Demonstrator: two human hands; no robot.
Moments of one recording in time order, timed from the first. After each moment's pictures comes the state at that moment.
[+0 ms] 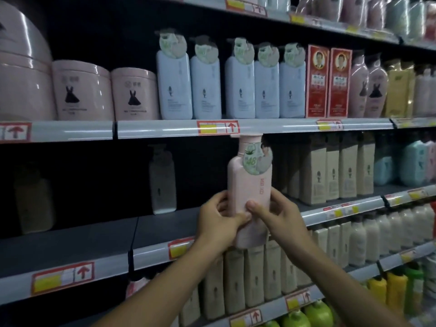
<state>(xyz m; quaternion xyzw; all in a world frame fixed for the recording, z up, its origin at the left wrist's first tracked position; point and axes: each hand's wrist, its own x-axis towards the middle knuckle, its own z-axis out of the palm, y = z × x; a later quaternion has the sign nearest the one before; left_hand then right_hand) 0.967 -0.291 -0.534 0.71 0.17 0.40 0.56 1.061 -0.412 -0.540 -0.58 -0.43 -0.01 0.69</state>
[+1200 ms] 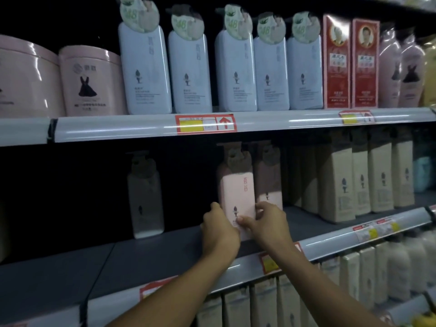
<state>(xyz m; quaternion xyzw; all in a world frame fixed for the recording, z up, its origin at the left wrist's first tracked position) 1.098 -0.216 -0.552 0.79 0.38 0.40 0.26 1.189 -0.289 -0.562 -0.78 -0.32 -0.08 0.53</state>
